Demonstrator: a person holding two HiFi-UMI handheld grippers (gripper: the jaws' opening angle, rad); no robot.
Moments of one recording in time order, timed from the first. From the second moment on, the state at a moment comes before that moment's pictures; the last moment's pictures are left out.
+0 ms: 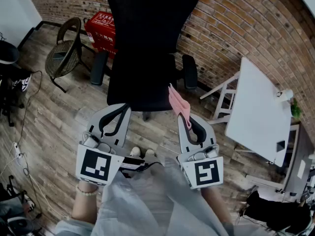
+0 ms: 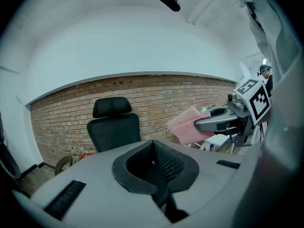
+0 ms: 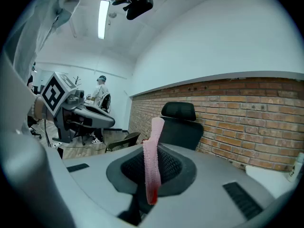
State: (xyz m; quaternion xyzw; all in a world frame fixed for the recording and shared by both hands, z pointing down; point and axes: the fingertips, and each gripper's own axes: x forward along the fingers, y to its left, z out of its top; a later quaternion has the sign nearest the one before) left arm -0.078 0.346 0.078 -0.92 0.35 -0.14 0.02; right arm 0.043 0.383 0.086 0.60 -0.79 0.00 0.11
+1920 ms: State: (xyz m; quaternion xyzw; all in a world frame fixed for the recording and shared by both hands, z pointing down) left arm -0.055 0.270 0.081 -0.91 0.38 -0.14 0.03; right arm 0.063 0.295 0.101 0.56 -0.82 0.01 0.12
